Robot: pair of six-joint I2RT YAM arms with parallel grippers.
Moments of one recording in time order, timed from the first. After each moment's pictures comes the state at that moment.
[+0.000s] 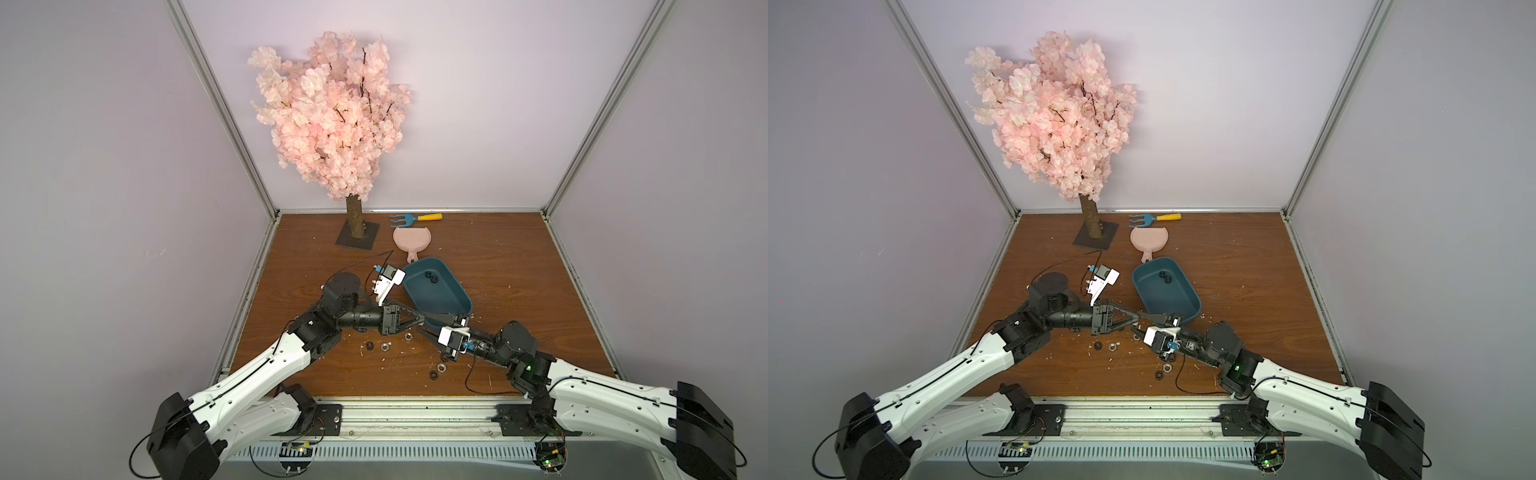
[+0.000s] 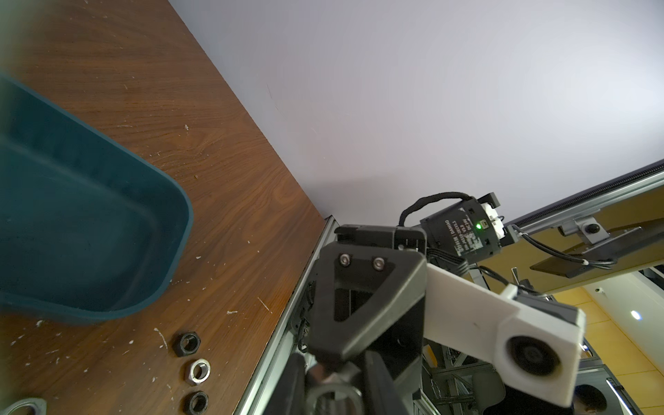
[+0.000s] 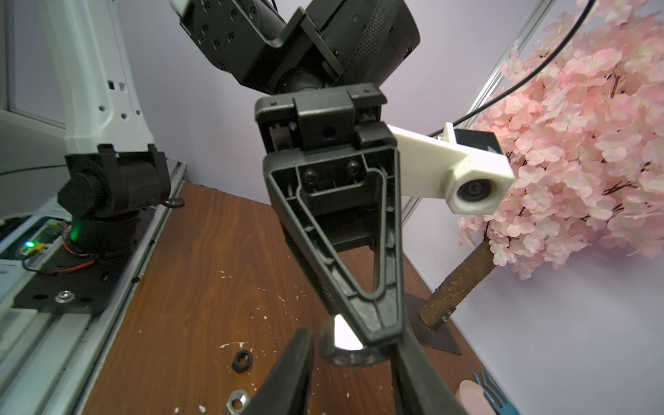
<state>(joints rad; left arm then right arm) -0.70 0.99 0.71 0.03 0.81 -0.72 1.03 0.90 0.36 0.65 -0.18 -0.45</state>
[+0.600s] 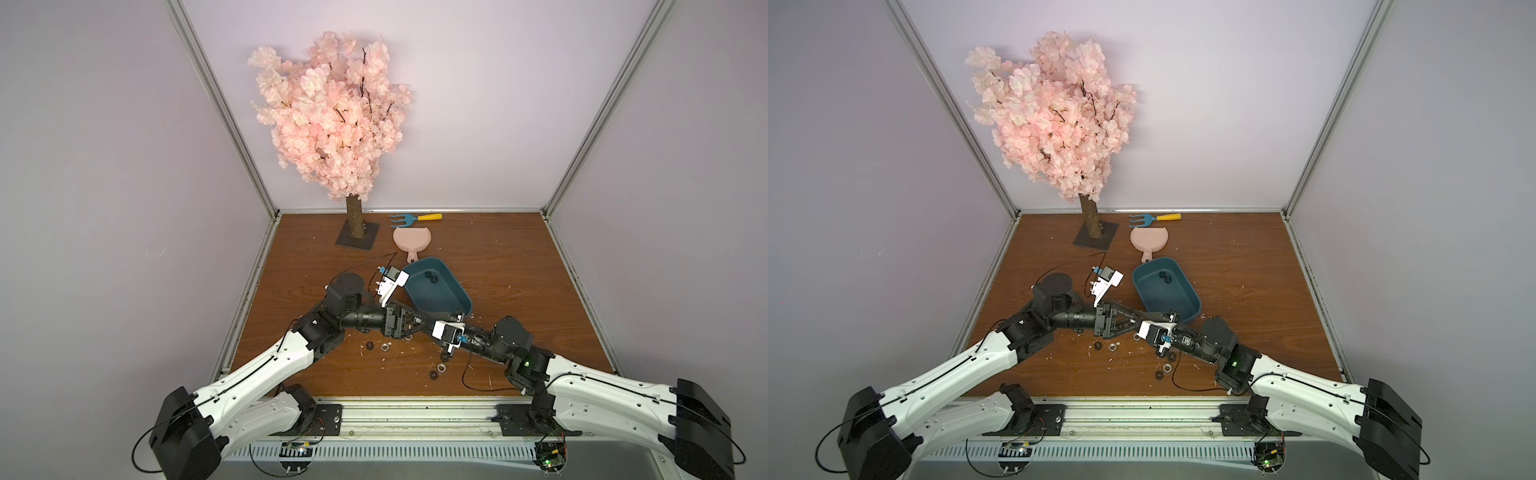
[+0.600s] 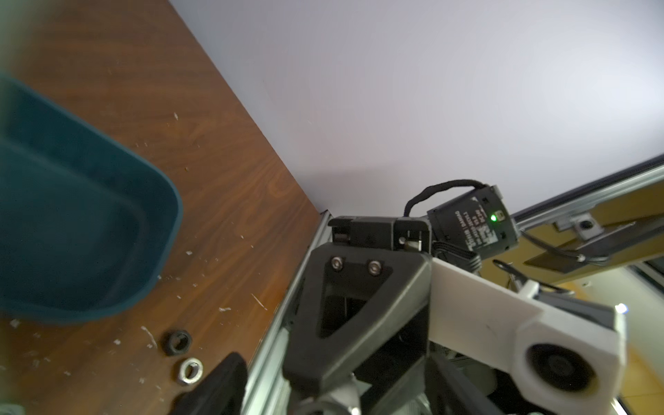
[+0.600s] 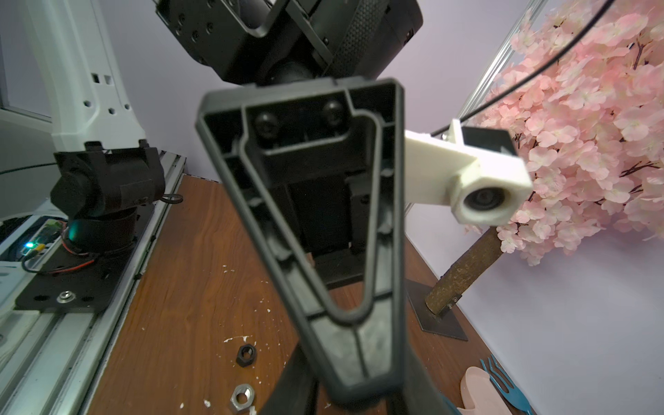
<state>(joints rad) -0.71 1.02 0.71 0.05 0.80 -0.73 1.03 0.93 0.45 0.52 -0.16 -0.41</state>
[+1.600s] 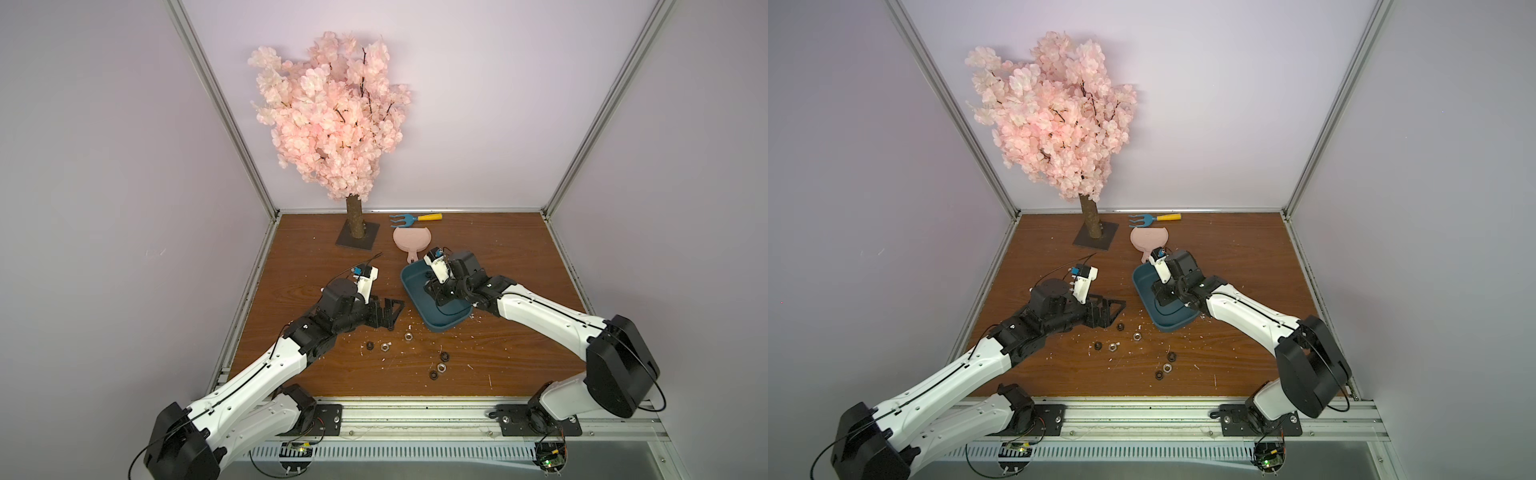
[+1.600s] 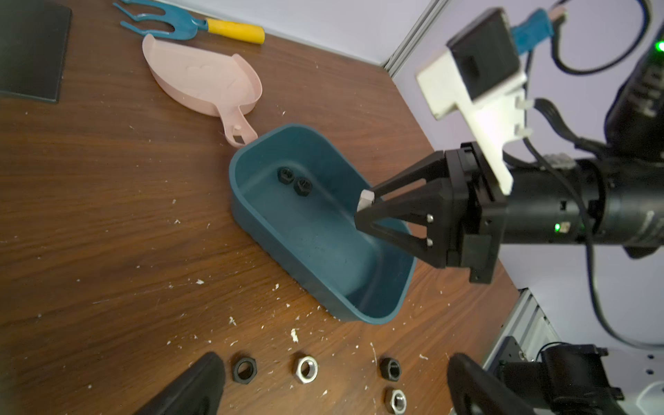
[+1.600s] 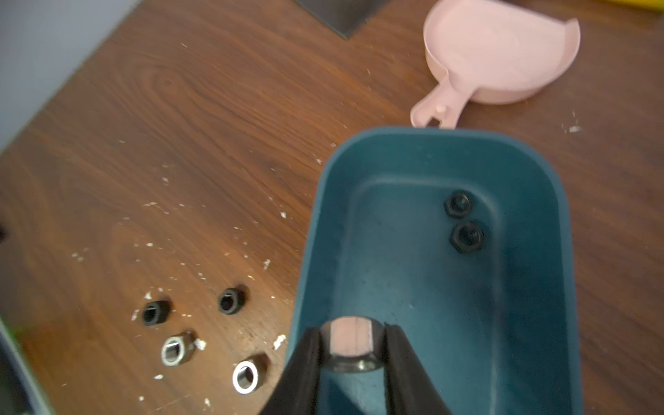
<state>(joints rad) -0.63 0.95 0.62 -0.18 0.22 -0.48 0.67 1.54 1.05 -0.35 -0.05 0.18</state>
